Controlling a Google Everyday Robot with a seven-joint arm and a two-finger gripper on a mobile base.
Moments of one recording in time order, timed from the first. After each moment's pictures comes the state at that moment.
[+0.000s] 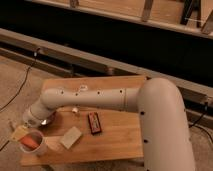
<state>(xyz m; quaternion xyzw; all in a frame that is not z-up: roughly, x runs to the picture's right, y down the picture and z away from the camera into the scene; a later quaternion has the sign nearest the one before) -0.394 0.190 0.638 -0.48 -0.40 0.17 0.76</state>
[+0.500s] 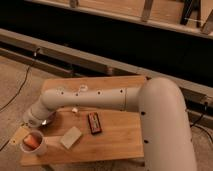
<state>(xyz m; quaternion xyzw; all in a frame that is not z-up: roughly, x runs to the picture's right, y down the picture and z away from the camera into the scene) -0.392 0.185 0.646 -0.47 -0.38 0.19 0.77</state>
